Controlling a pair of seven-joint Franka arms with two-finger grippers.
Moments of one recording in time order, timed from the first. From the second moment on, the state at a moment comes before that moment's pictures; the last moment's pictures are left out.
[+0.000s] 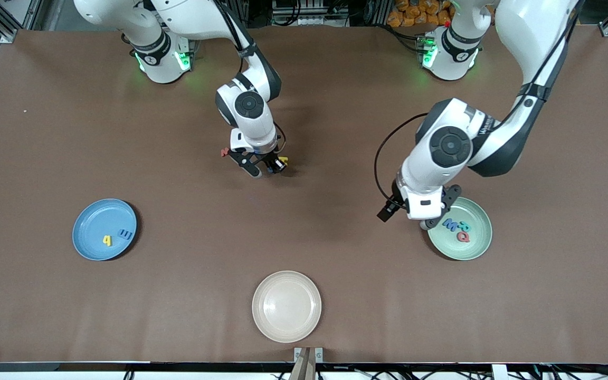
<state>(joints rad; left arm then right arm) -0.02 0.48 -0.53 -1.69 0.21 2.10 -1.49 0.95 0.50 -0.16 -2.12 0.18 2.67 1.40</state>
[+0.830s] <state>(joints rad) -0.14 0.55 -0.53 -1.66 0.21 2.12 -1.81 0.89 0.46 -0.48 -2.05 0.12 2.49 0.95</state>
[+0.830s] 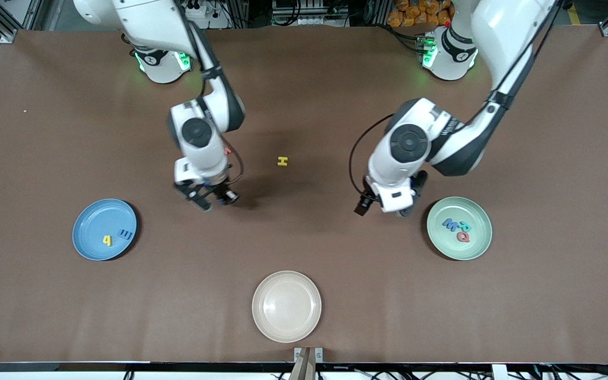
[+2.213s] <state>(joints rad) -0.52 0.70 -0.36 -1.56 0.21 2.23 -2.37 0.38 0.47 -0.45 -1.93 0.18 2.34 -0.05</state>
